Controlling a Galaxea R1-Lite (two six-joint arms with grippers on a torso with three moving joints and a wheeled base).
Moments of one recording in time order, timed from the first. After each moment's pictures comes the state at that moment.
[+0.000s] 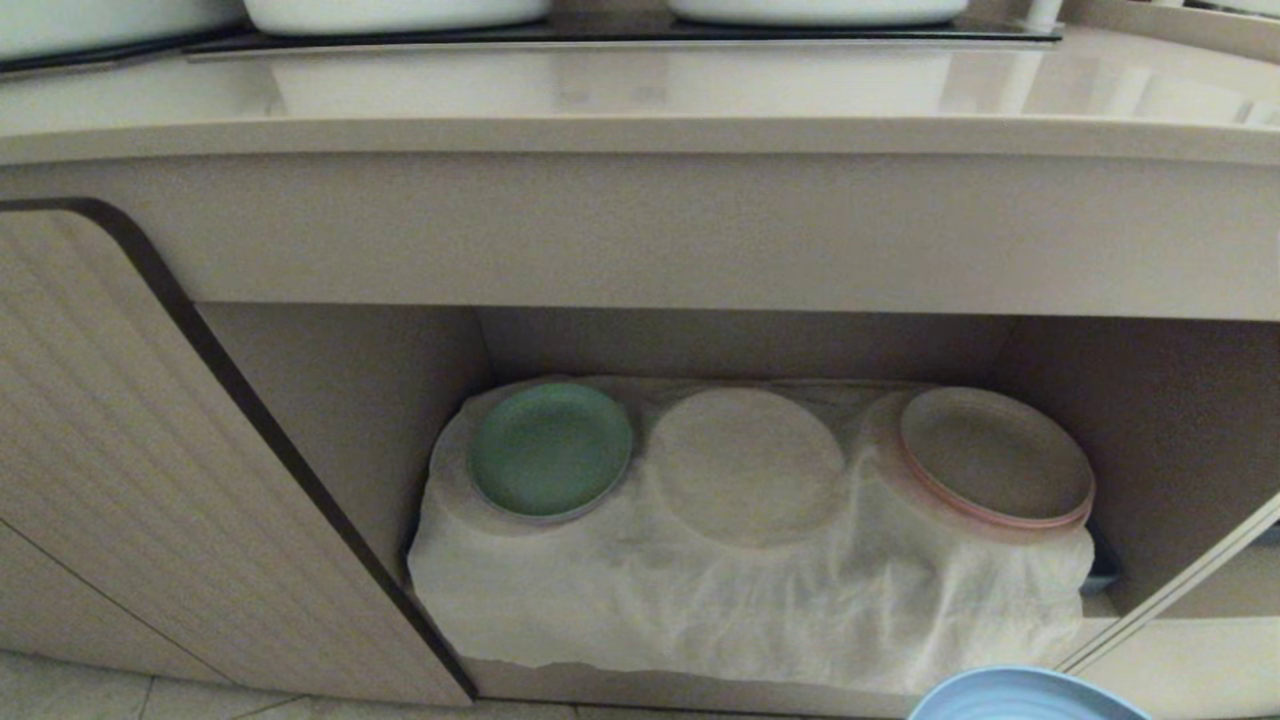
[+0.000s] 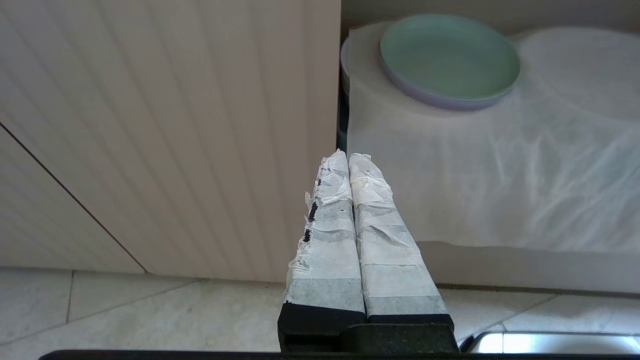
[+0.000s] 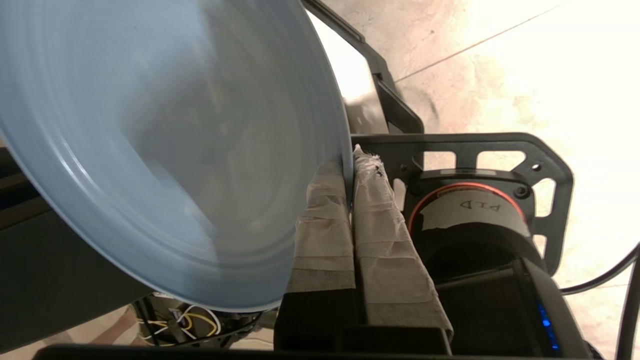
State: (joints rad) left arm 0.00 0.00 0.00 0.02 -0.01 -0.01; right arm 0.36 0.94 -0.63 0.82 0.11 0.53
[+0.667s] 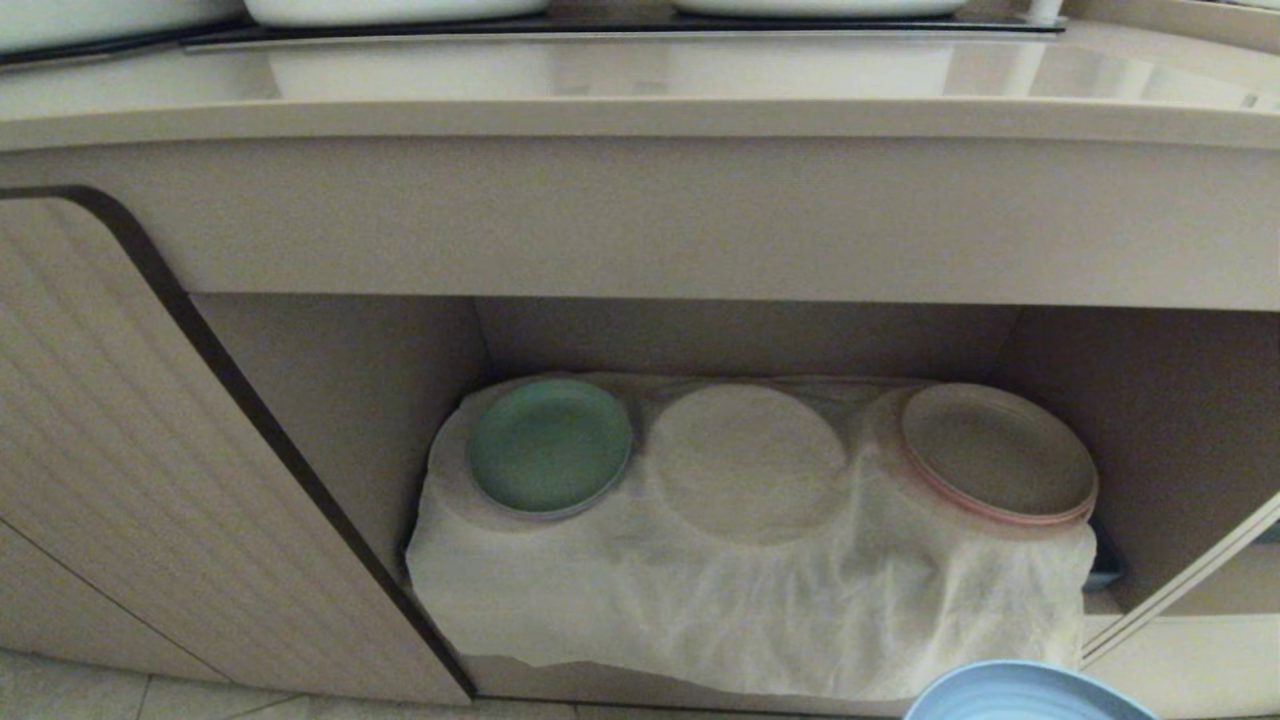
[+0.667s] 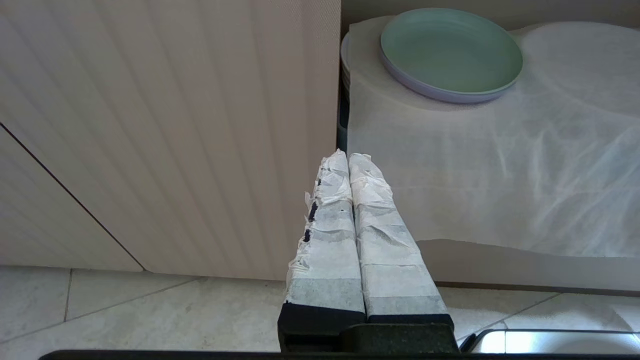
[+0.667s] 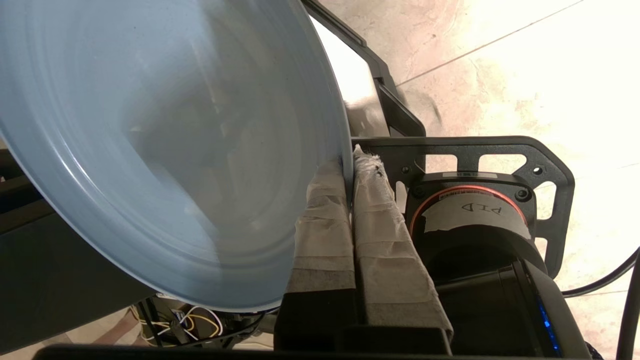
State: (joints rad) left arm 0.00 0.00 0.00 0.02 -0.01 -0.01; right arm 0.36 0.94 -0.64 0.82 0.11 0.53
